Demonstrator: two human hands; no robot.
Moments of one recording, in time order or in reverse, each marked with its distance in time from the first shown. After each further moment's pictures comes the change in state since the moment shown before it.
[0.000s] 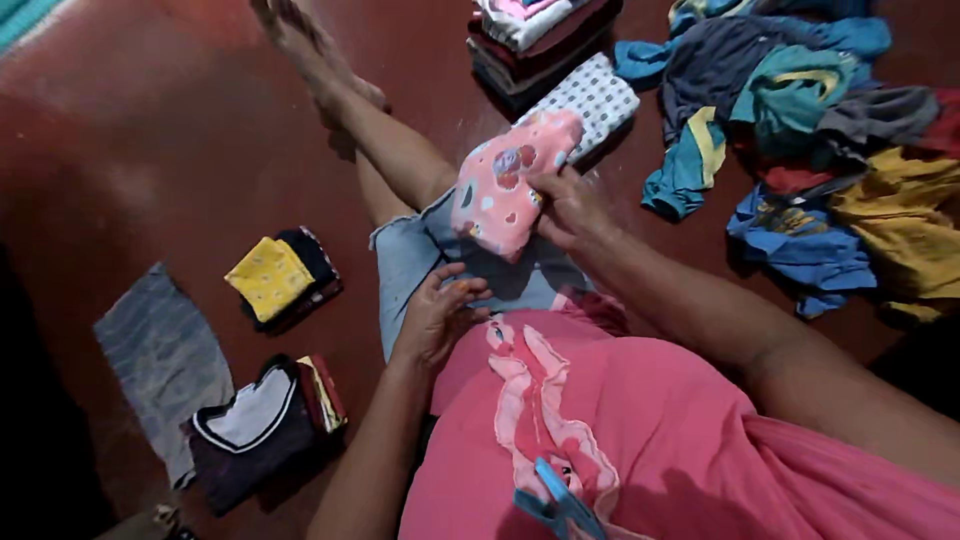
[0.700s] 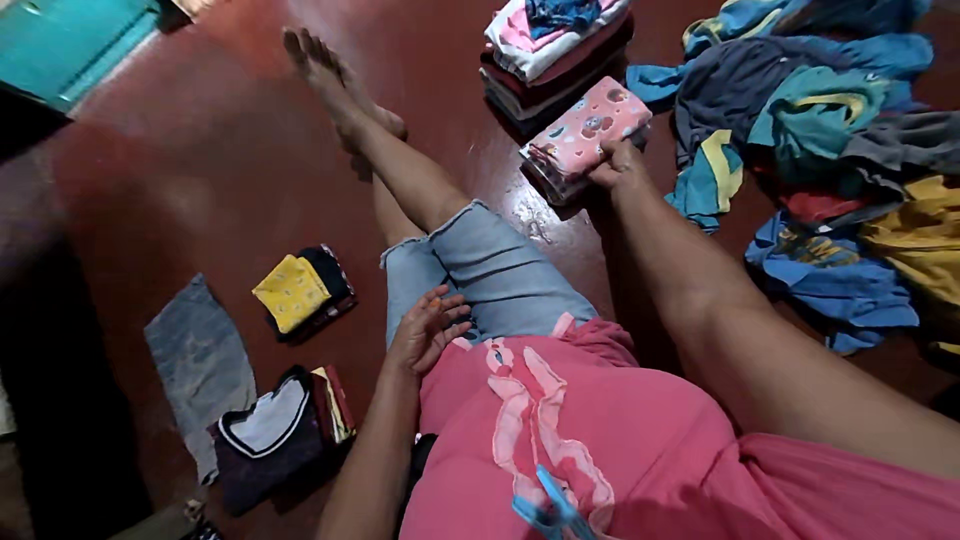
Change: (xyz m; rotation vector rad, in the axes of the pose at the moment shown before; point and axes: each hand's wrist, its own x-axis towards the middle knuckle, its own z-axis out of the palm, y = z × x) left_hand 0.034 -0.017 -0.052 -0.041 0.053 -0.028; right_hand 0.184 -0.028 -0.140 0.271 0.361 -0.093
